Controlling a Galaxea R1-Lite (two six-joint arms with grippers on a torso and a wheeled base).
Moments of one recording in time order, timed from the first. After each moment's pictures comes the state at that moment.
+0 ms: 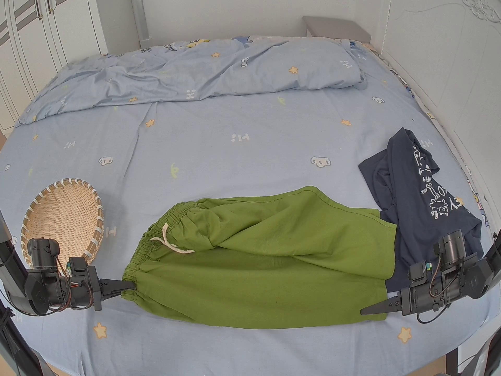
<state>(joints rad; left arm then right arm) 0.28 1.97 -0.27 -0.90 -1.04 -0.51 0.09 1.87 -0.35 -0.43 0.80 0.13</state>
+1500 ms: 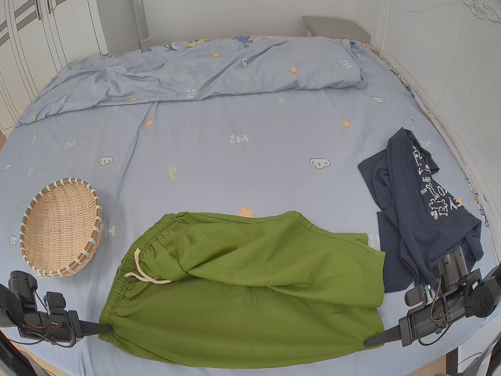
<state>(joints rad) 0.55 1.76 -0.14 -0.34 -0.93 0.14 0.23 1.74 -0.24 -0.36 0.75 0.12</state>
